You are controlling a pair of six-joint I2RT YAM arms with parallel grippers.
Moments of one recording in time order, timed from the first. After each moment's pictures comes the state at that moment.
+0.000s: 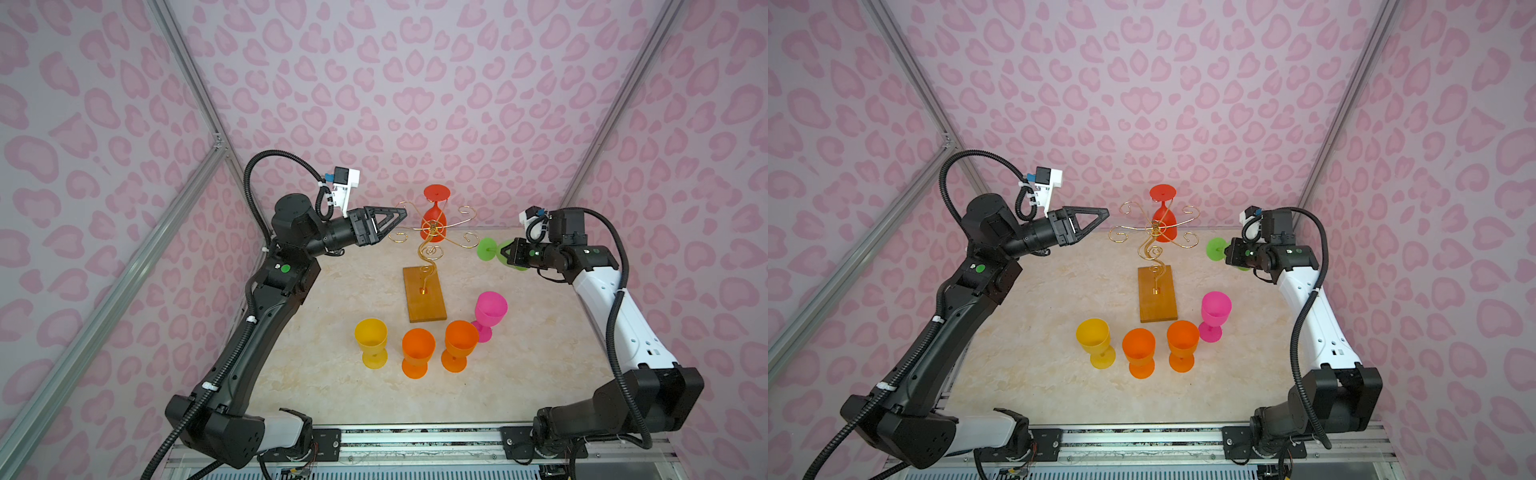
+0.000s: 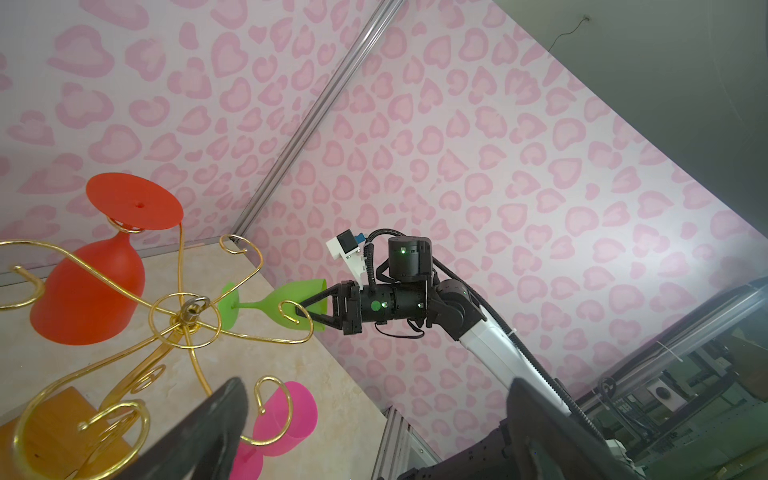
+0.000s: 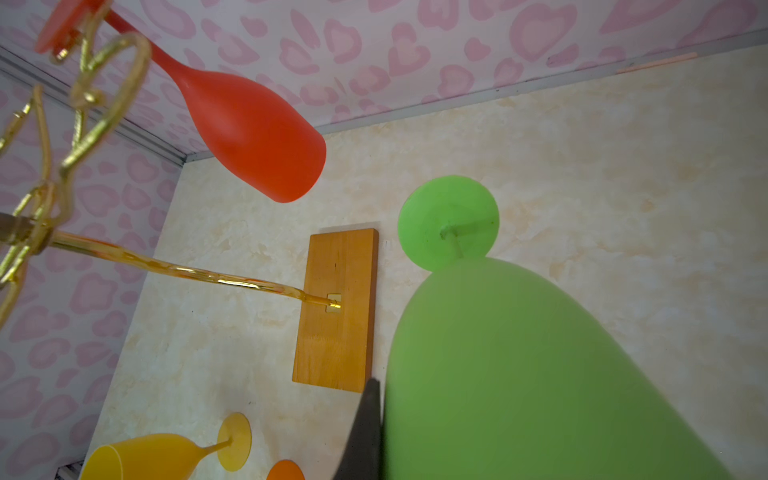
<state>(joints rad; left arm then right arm) -0.34 1.34 1.51 -0.08 0.84 -0.78 0.05 1.47 1.50 -0.82 -0.35 0.20</state>
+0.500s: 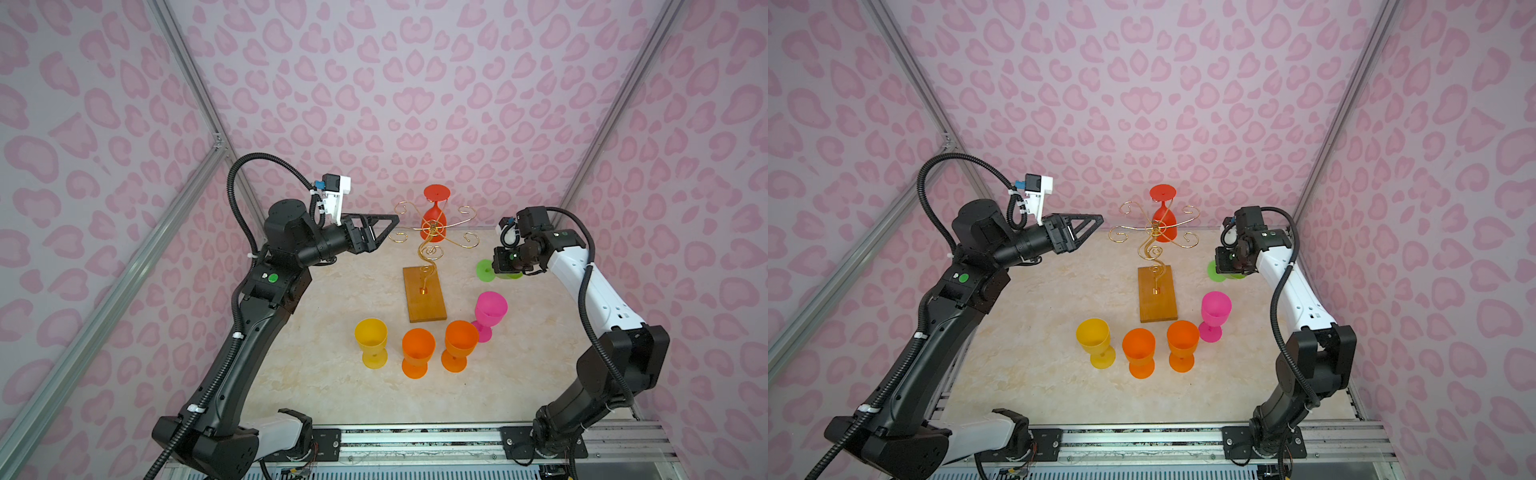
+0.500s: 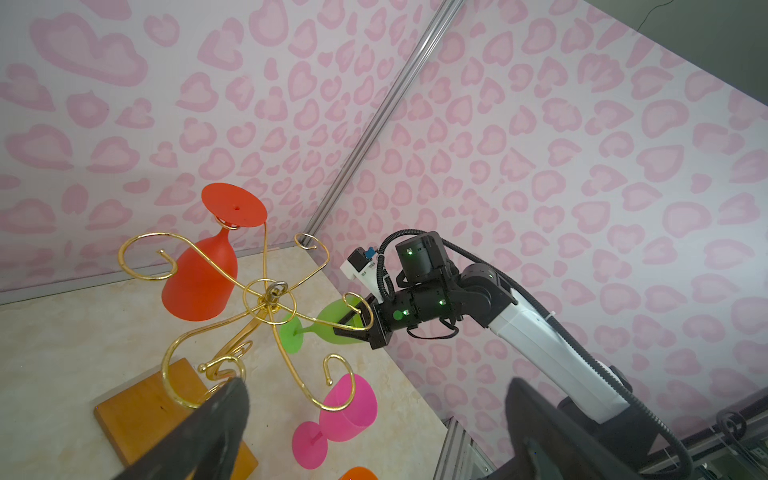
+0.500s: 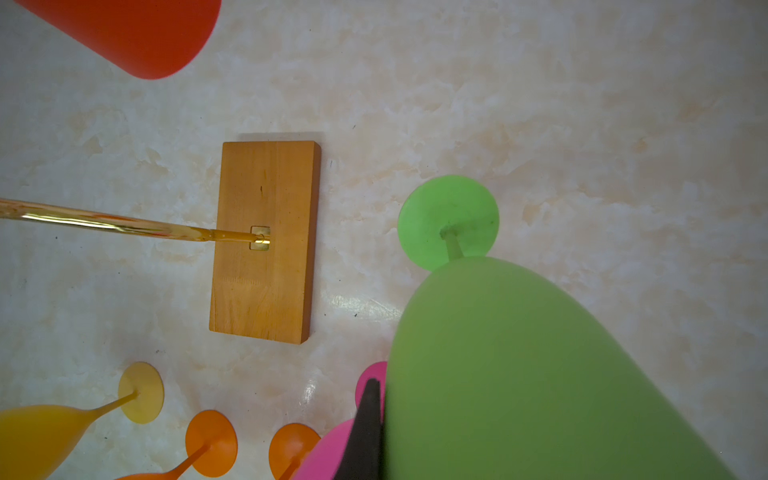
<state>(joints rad) -0.34 1.27 1.51 -0.28 0.68 -0.59 0.13 1.68 1.63 -1.03 -0.18 0.07</state>
